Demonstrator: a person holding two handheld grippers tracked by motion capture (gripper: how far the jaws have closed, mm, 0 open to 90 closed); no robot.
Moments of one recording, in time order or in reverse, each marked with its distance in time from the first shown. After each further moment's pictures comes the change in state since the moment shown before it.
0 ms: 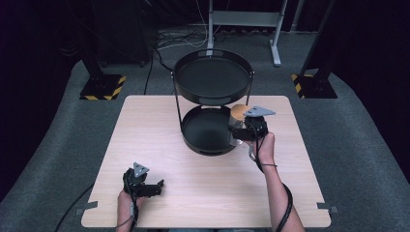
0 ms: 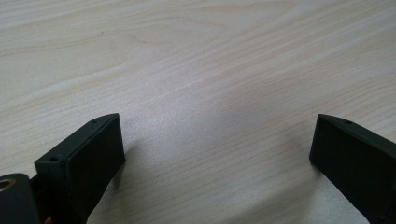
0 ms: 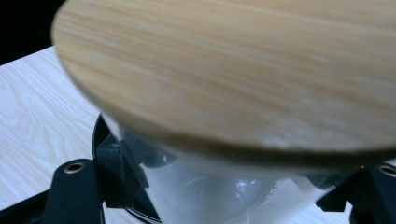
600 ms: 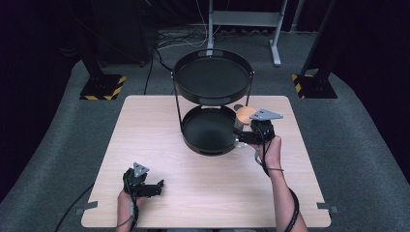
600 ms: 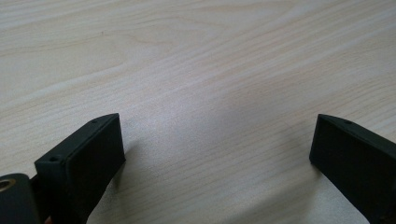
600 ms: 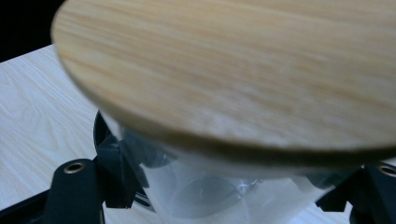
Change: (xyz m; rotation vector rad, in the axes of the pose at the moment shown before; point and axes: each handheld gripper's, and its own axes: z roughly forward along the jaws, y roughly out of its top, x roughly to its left) left arm 0.000 0.000 0.000 0.001 0.000 0.001; right arm -0.004 -0.006 -0.021 -0.013 -0.014 -0.010
